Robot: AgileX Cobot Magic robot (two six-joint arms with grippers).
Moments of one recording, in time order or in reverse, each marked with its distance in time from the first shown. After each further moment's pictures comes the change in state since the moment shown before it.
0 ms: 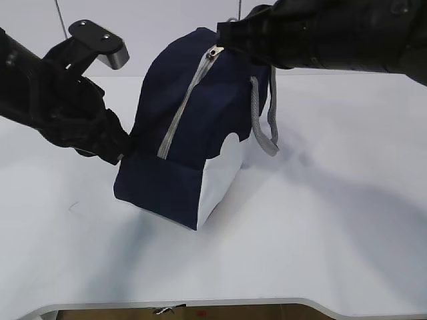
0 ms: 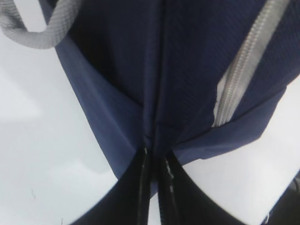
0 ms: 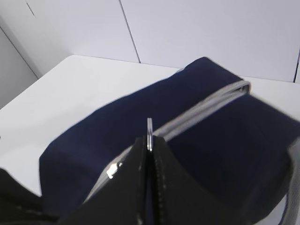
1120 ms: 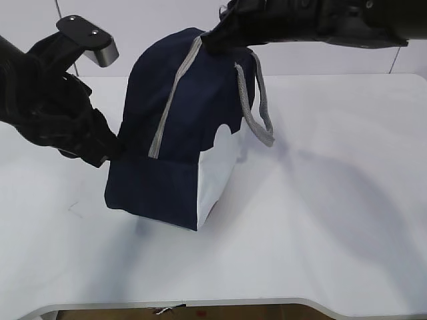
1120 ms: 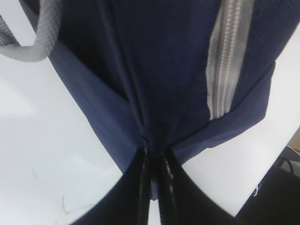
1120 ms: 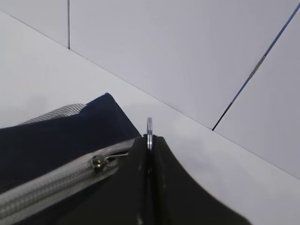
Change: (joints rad) left arm 0.000 -0.053 0.000 0.027 0.094 0.002; right arm -0.016 0.276 -0.327 -0.435 0.200 0.000
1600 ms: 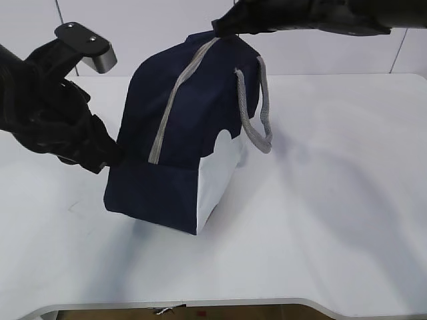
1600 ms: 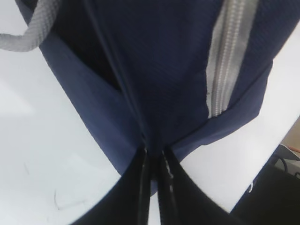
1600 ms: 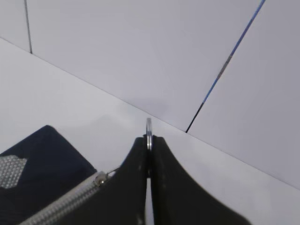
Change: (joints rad) left arm 0.000 -0.006 0.025 -0.013 0.004 0.000; right arm -0.056 0.084 -0.118 0.008 0.057 0.000
